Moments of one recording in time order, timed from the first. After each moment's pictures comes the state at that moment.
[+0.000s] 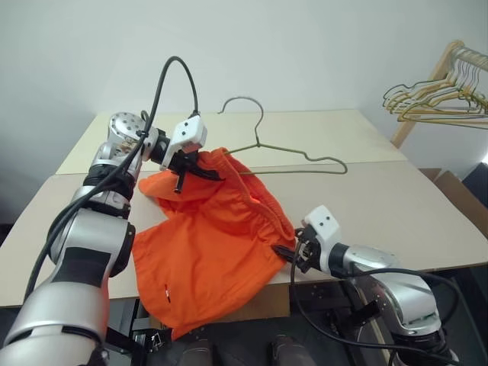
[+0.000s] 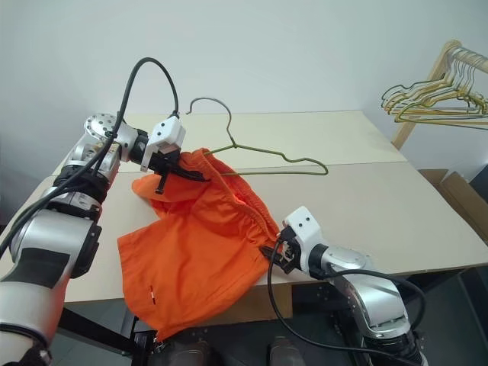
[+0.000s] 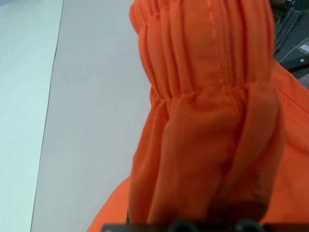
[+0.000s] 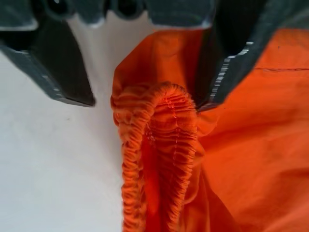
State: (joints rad) left arm -1.25 0.55 -0.30 1.08 -0.12 -0.17 -1.61; right arm -0.15 -0.44 0.08 -0.52 0.27 0.96 0.56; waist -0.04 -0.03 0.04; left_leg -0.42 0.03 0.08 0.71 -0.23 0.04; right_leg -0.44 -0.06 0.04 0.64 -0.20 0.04
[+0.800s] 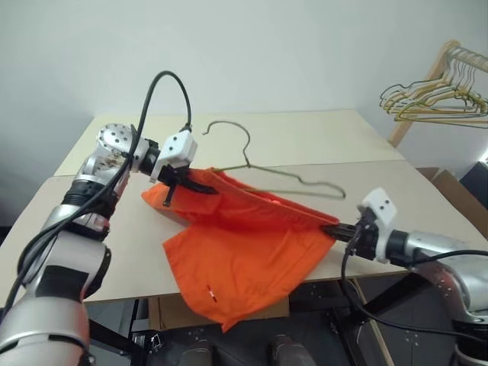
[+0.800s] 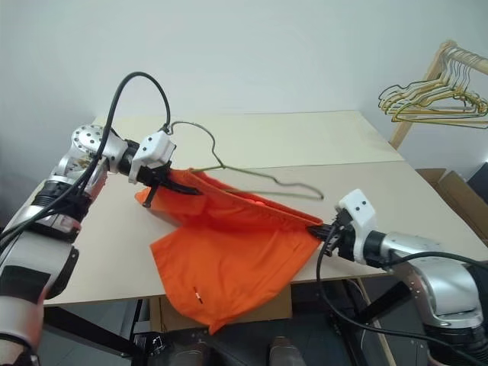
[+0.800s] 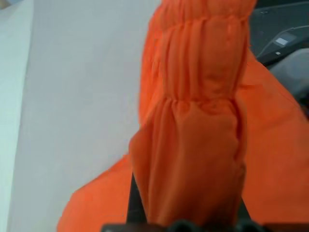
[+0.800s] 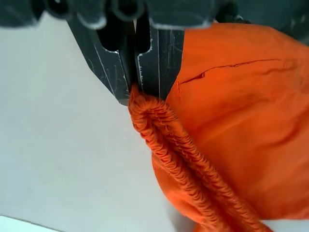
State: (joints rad) left arm -1.07 0.76 -0.54 0.71 -0.44 -0.13 -1.61; right arm -0.14 -0.78 -0.18 -0.40 0.49 0.89 0.80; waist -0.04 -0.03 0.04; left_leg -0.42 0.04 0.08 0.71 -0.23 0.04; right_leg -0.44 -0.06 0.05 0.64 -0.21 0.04
